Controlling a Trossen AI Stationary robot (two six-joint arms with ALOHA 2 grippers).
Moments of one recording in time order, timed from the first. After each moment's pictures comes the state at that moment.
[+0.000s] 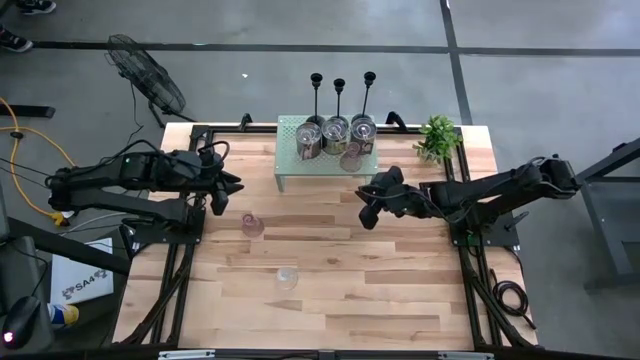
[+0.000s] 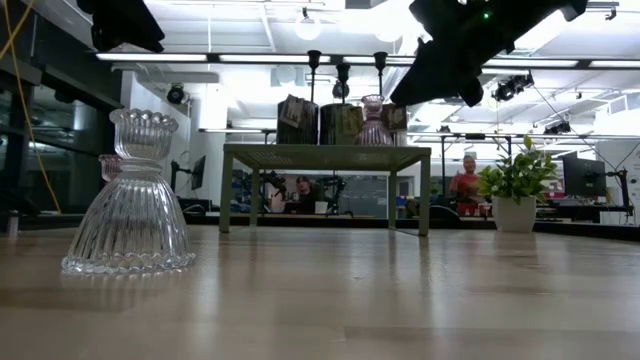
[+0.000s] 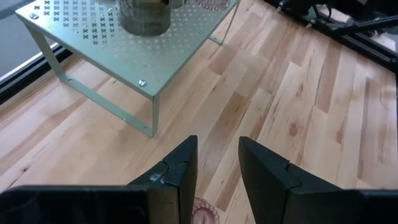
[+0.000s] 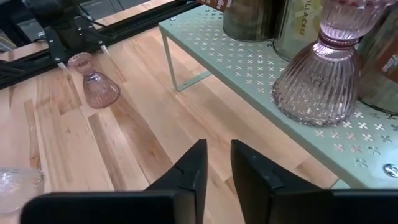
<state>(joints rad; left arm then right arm) 0.04 0.67 0.95 -0.91 -0.23 -0.48 0.10 1.25 0.77 -0.09 0.52 0.48</state>
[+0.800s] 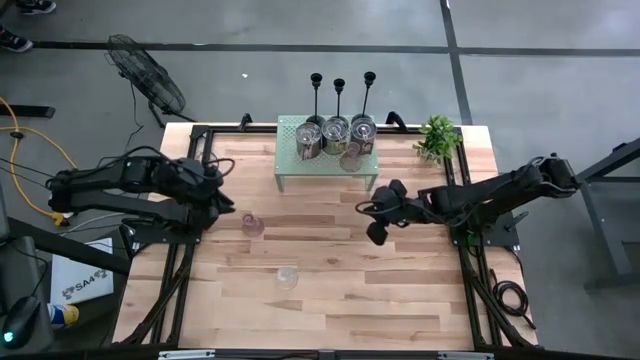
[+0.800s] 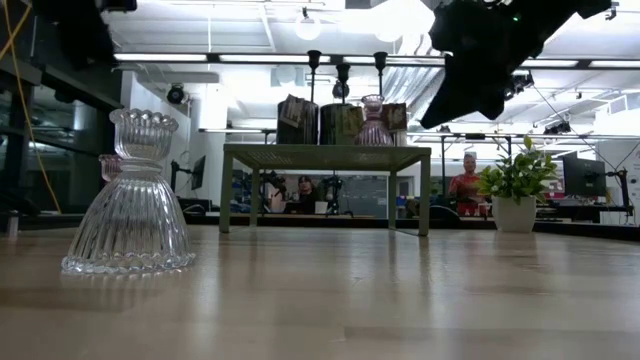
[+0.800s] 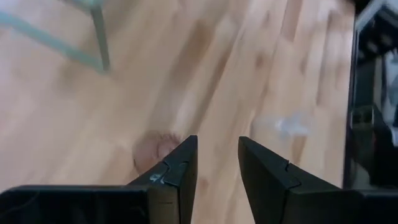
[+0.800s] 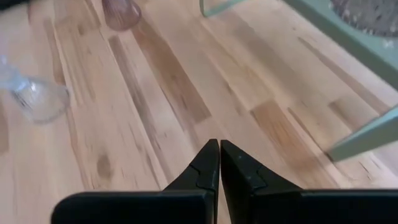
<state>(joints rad) 0.04 0.62 0.87 -1.01 0.04 -0.49 0.16 1.25 0.77 -0.29 0.36 0.56</state>
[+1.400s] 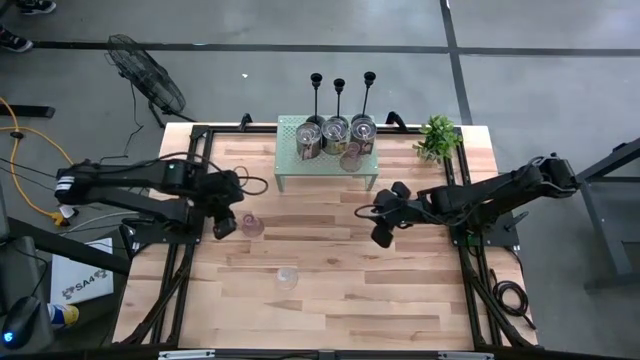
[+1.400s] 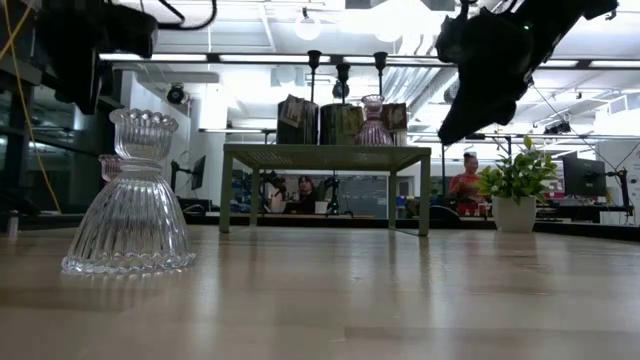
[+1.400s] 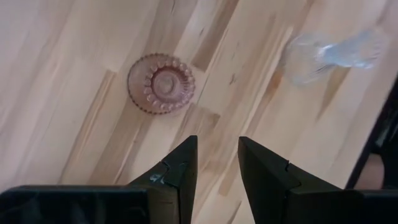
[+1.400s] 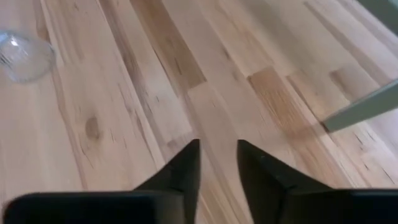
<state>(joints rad) 0.04 0.90 0.87 -1.13 0.18 -0.49 0.16 1.25 0.77 -0.41 0.31 0.55</state>
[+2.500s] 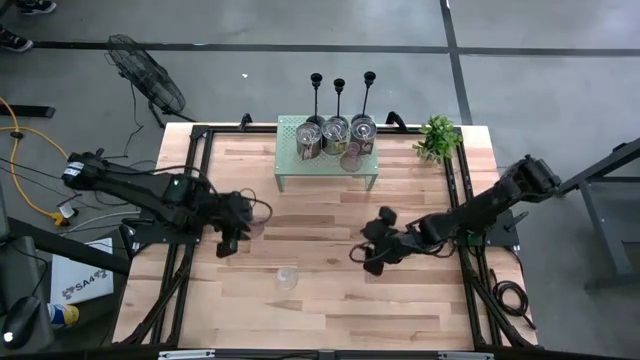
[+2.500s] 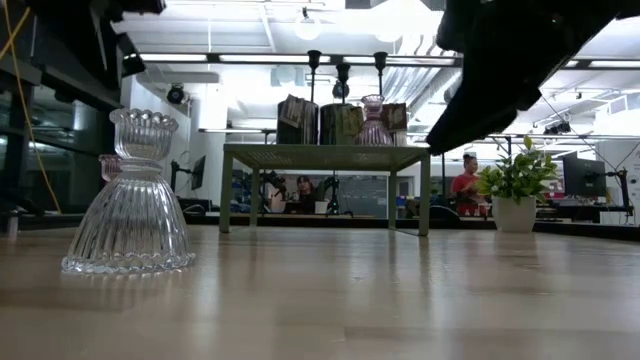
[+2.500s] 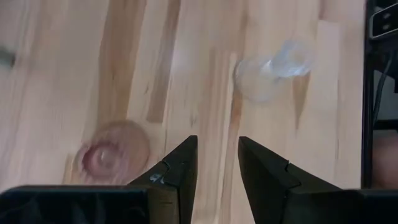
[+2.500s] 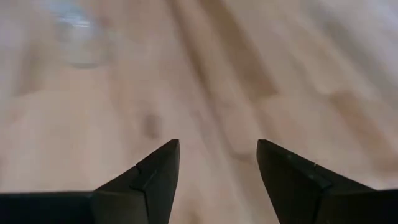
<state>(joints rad) -0.22 0.95 0.87 -0.90 0.05 -0.42 0.40 1.46 0.77 -0.13 0.47 0.57</state>
